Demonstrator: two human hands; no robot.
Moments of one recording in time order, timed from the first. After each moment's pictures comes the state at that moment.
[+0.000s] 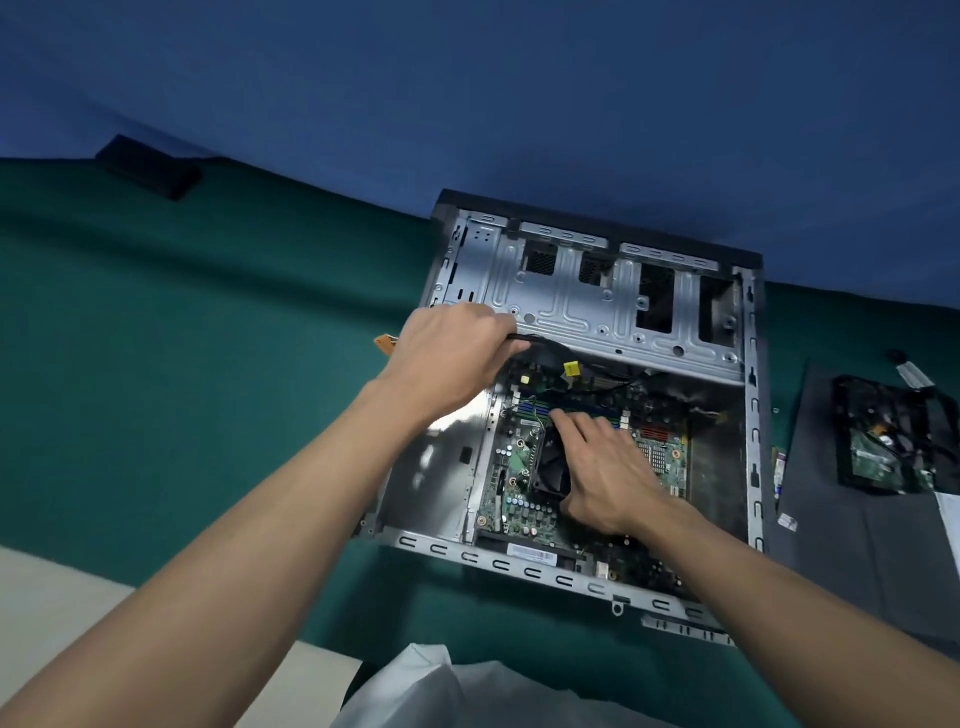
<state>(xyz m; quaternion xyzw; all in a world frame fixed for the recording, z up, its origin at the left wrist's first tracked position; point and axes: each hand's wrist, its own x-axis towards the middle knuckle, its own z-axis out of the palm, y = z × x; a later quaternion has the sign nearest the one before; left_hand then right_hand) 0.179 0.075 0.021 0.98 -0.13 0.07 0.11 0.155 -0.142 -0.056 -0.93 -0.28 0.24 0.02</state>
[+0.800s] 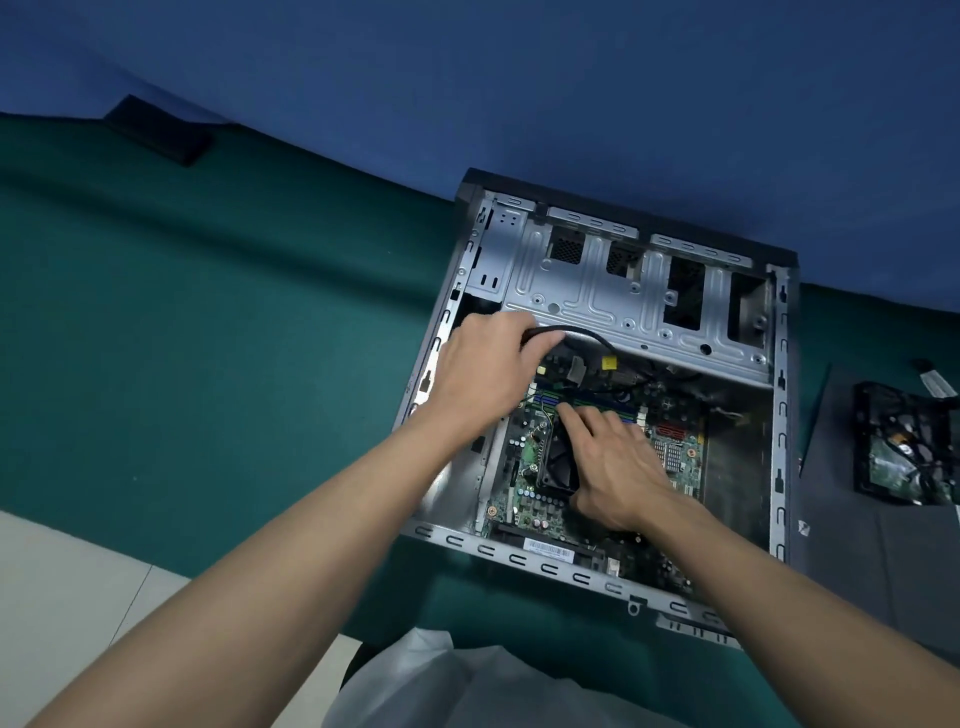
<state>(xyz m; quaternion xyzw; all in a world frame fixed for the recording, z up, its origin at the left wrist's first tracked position) 0.171 0.055 -0.003 0.94 0.06 0.02 0.34 0.155 -0.132 -0.063 -0.93 -0.29 0.24 -0.02</state>
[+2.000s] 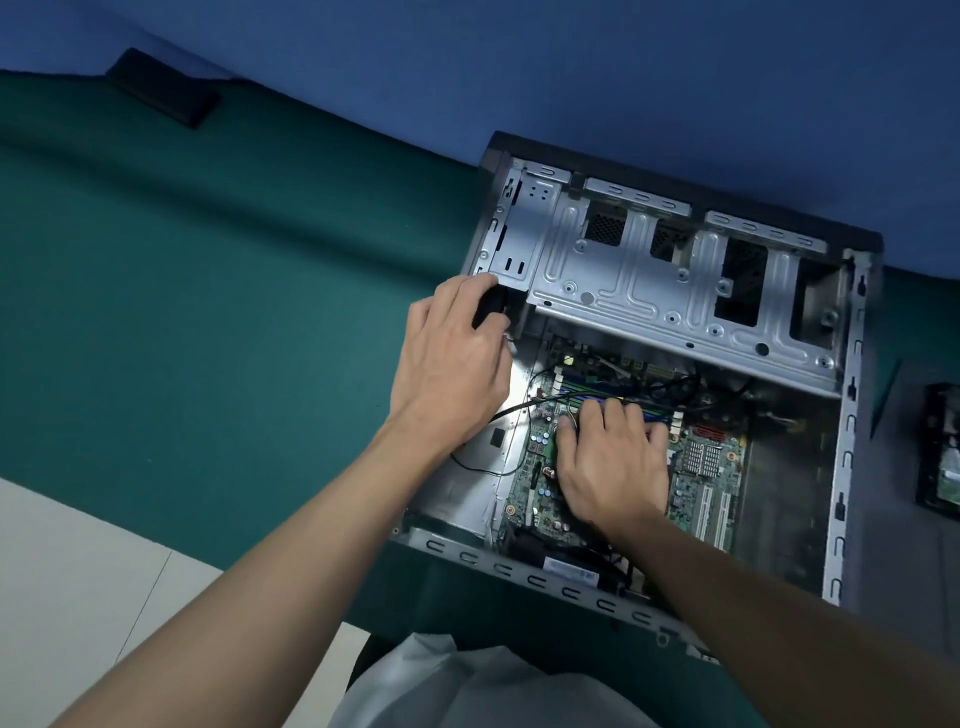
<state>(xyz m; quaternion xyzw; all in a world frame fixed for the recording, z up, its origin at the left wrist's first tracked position) 0.151 0.089 -0.021 0.99 0.03 0.07 0.13 0.143 -0.097 -0.099 -0.99 -0.13 0.08 0.01</state>
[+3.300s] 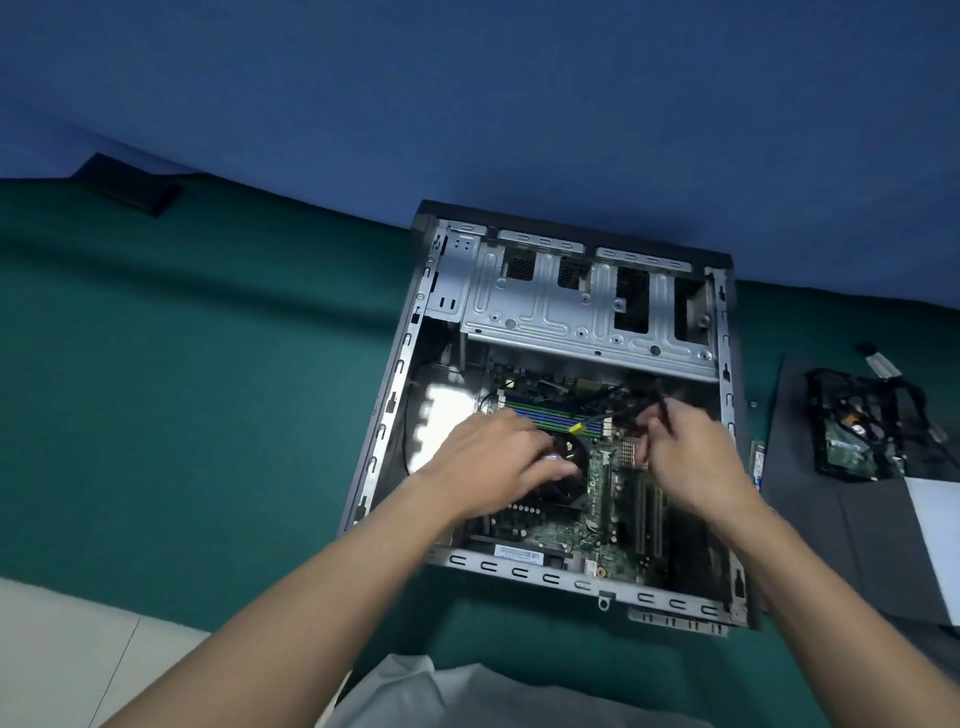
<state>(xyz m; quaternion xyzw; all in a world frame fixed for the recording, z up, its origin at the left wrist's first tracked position) 0.126 0.020 -0.018 0.95 -0.19 -0.18 0.19 0.166 -0.183 0.013 -0.95 0.03 0.20 0.25</state>
